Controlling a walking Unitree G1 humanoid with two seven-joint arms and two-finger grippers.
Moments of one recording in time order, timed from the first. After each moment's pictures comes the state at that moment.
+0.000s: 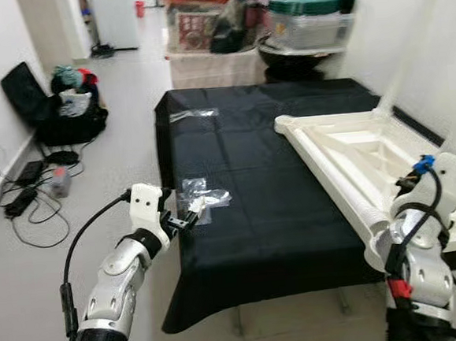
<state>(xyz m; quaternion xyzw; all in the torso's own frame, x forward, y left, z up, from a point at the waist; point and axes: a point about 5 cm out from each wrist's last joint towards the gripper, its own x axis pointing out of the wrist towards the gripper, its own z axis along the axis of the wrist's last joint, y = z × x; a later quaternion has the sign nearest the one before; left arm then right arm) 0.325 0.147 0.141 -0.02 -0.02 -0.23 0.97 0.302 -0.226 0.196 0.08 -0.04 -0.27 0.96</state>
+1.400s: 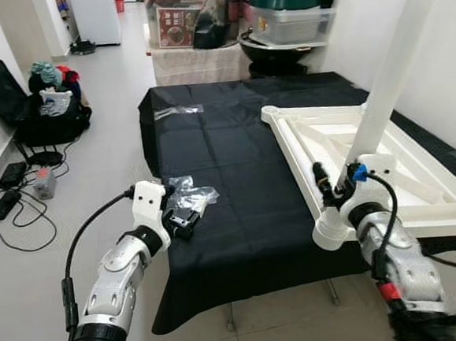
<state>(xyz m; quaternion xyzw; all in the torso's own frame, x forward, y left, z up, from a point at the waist) 0.328 0.146 0.139 -0.01 -0.02 -0.22 0.97 0.317 -0.215 0.187 0.01 -0.02 0.10 1.00</state>
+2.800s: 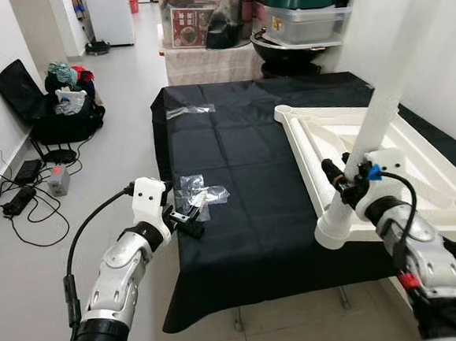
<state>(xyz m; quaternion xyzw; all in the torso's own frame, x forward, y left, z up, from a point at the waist) 0.332 0.146 0.144 0.00 -0.03 -0.22 0.98 0.336 -0.241 0.176 -0.02 -0.02 -0.04 1.00</state>
